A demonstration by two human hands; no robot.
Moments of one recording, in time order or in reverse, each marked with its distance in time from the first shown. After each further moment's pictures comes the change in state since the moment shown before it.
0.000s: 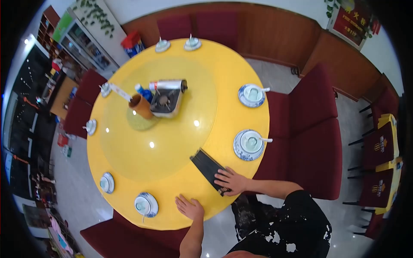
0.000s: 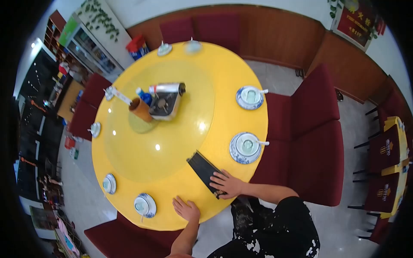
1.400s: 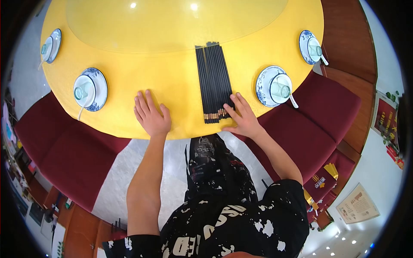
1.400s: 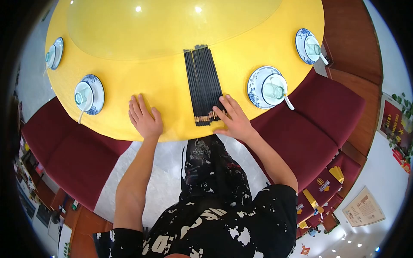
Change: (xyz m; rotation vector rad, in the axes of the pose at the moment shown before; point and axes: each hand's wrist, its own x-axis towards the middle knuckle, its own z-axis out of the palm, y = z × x) left_hand 0.009 -0.010 0.019 -0.019 -0.048 -0.080; right_hand -0.003 0.021 -0.026 0.117 -0.191 0.058
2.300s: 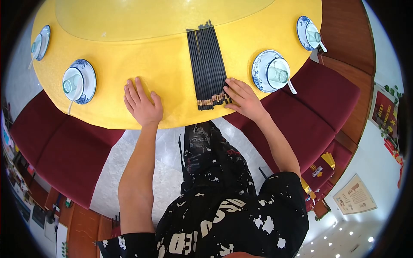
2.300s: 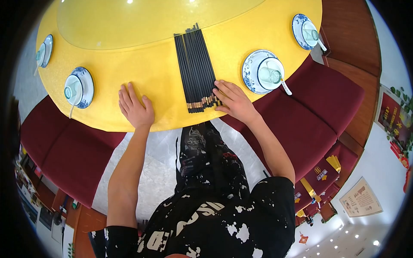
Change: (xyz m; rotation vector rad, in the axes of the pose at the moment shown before) left_hand -0.003 0.001 0.002 -0.026 0.029 0.026; right_hand 0.001 0.021 -0.016 0.002 -0.110 -0.004
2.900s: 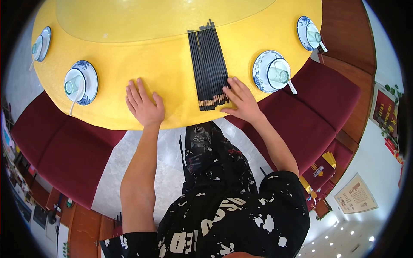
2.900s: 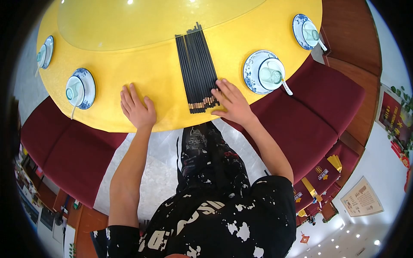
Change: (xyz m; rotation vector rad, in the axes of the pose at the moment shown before) left_hand 0.001 0.000 0.000 0.008 -0.022 -0.008; right_hand -0.002 -0.009 0.019 0.025 0.134 0.059
